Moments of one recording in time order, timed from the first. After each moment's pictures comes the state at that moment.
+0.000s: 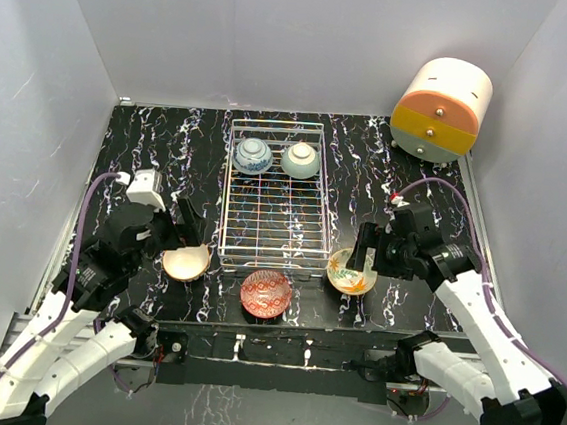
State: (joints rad) left arm -0.55 0.59 0.83 -0.71 -0.27 -0.51; right arm 0.37 0.94 0.87 -0.92 -0.14 0.44
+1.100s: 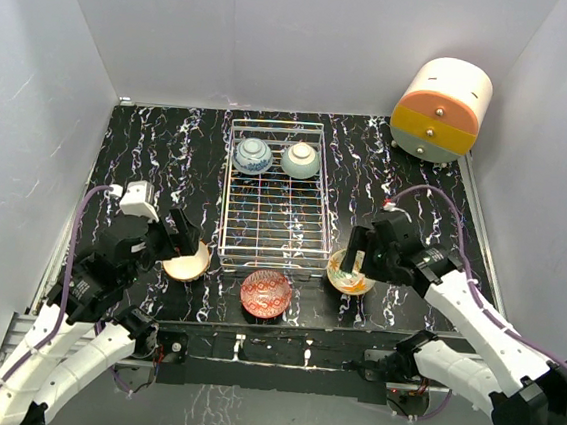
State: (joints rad) left arm -0.55 0.50 0.77 -0.76 -0.30 -0.54; right arm 0.50 0.95 0.78 -0.83 0.05 0.64
